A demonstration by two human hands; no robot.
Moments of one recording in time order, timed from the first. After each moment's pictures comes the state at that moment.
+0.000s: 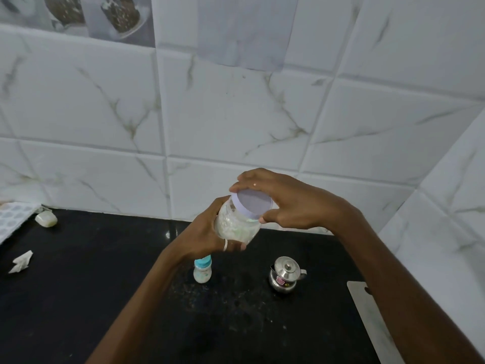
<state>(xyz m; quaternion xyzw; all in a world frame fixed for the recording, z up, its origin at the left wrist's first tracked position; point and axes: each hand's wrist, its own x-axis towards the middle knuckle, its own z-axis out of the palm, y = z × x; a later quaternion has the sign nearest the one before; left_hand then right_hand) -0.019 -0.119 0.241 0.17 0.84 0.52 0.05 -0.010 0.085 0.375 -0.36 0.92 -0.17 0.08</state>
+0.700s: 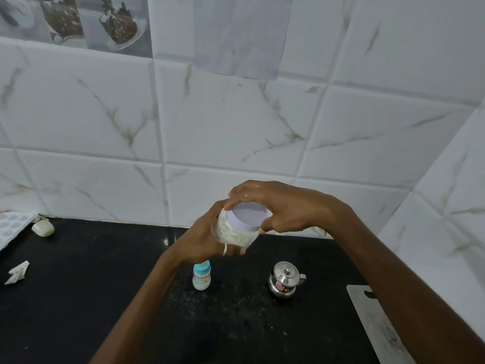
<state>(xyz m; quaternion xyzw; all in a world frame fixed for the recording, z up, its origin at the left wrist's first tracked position) -0.008 -0.124 0.255 0.19 0.82 0.54 0.04 -0.011 0.076 0.383 -0.40 0.91 -0.11 0.10</state>
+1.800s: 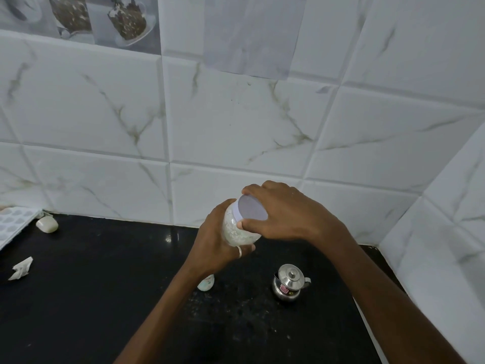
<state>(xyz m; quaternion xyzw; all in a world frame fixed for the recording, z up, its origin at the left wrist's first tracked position) -0.013 -0.104 0.234 0.09 0.86 0.51 -0.06 -0.008 0.057 0.362 -0.23 0.97 -0.07 0.02</state>
